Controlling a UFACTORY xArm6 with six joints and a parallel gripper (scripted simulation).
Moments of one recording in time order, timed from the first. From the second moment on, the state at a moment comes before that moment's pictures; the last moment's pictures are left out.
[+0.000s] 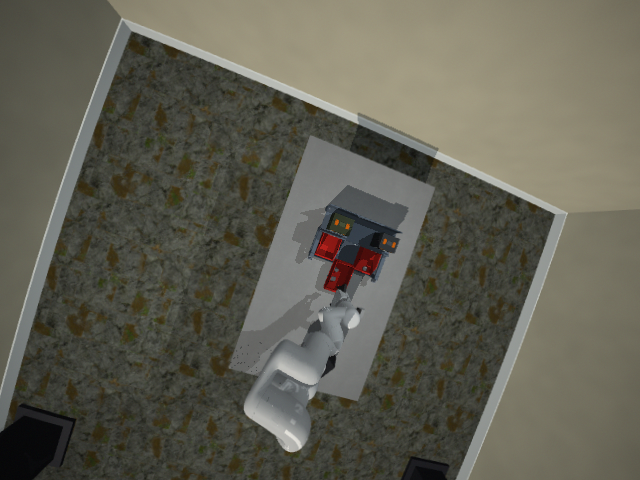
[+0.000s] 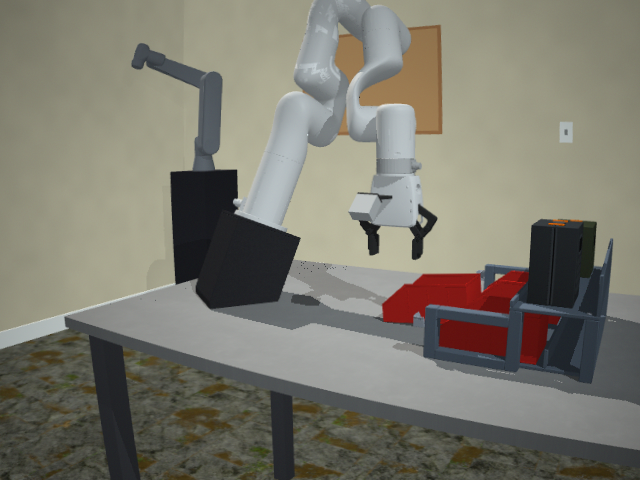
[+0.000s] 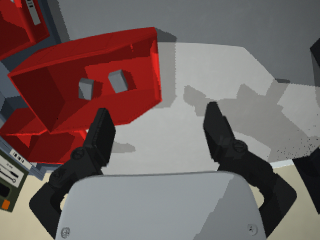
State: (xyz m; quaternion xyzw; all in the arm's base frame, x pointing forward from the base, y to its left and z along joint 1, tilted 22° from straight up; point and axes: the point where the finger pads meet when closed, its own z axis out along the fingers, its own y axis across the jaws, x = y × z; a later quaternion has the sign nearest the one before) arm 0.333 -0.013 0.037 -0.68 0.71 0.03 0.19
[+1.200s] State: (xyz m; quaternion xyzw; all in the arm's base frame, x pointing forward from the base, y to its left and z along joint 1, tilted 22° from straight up) arm 0.351 0.013 -0.041 -0.67 0.71 0.00 0.22
